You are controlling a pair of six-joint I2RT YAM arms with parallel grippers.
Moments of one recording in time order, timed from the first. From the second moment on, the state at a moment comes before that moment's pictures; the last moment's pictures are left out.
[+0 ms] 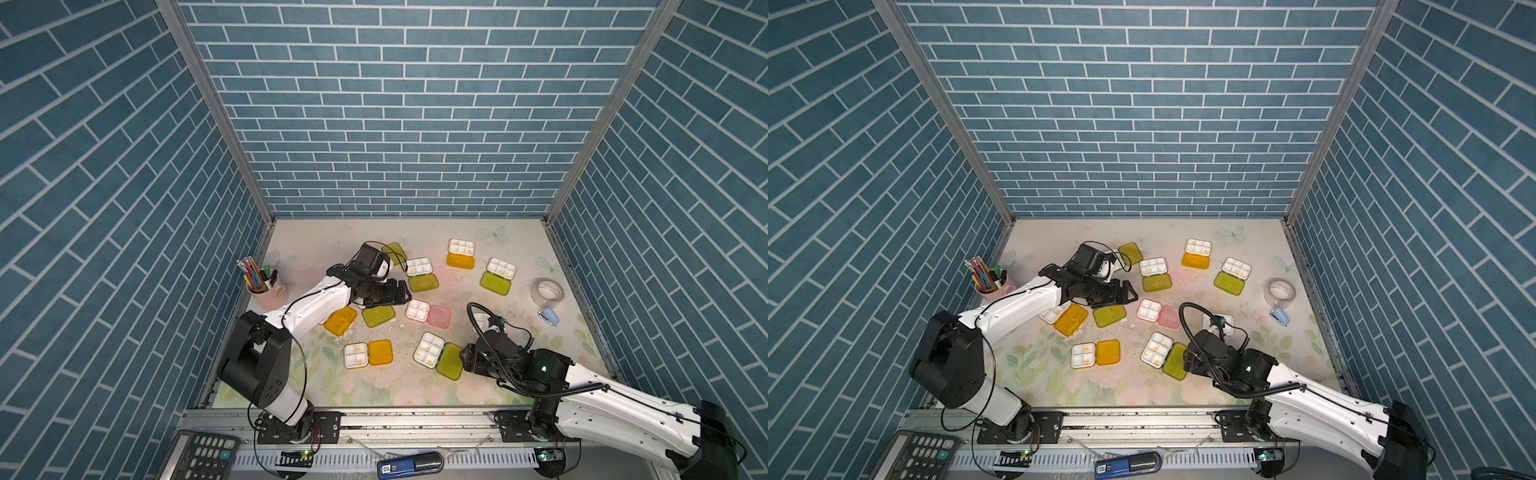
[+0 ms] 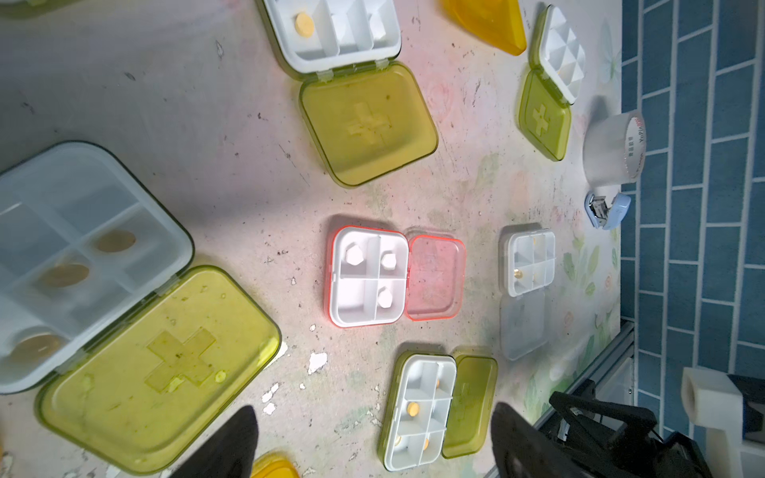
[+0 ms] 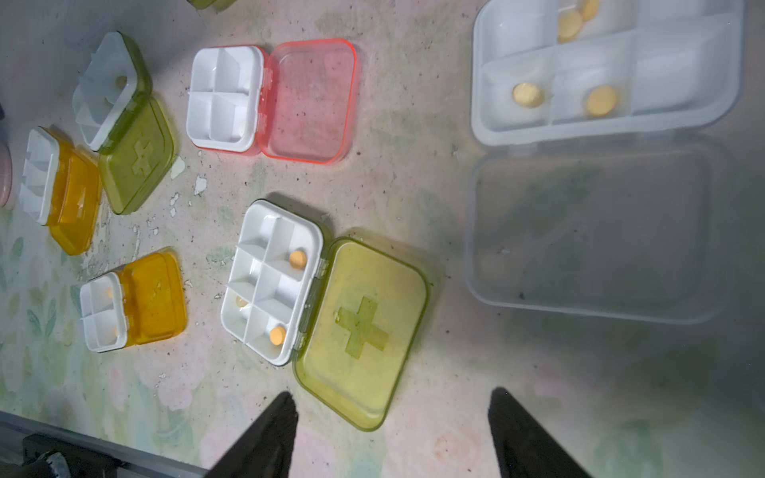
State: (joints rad) left arm -0.54 1.60 1.12 -0.55 0.39 -0.53; right arm 1.04 0.80 0.47 -0.65 0.18 1.12
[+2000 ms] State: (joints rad) left arm -0.78 1.81 1.08 -0.45 0.53 -0.67; right arm 0.96 0.77 0.14 -0.03 0.08 1.45
